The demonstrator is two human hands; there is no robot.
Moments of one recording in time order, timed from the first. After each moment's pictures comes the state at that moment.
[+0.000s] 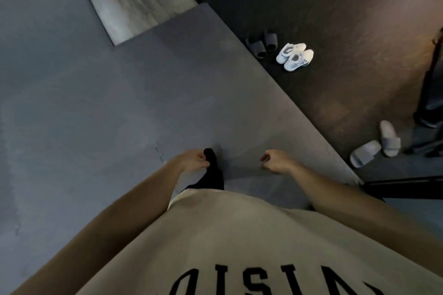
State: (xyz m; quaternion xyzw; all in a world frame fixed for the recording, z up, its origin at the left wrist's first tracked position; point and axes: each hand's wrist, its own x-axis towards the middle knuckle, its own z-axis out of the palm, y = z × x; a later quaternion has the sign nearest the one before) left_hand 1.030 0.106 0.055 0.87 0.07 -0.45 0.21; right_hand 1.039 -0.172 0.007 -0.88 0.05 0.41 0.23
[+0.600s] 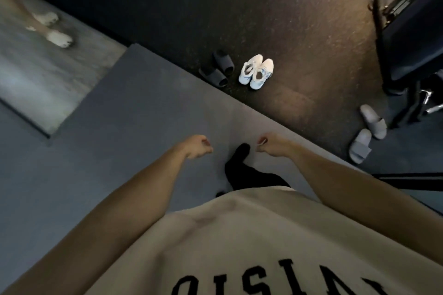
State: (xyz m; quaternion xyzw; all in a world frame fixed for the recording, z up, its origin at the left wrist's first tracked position) left_hand 1.531 0.066 0.040 0.86 -0.13 -0.47 0.13; right_hand 1.428 -0.174 0.030 -0.86 0.21 0.35 0.31
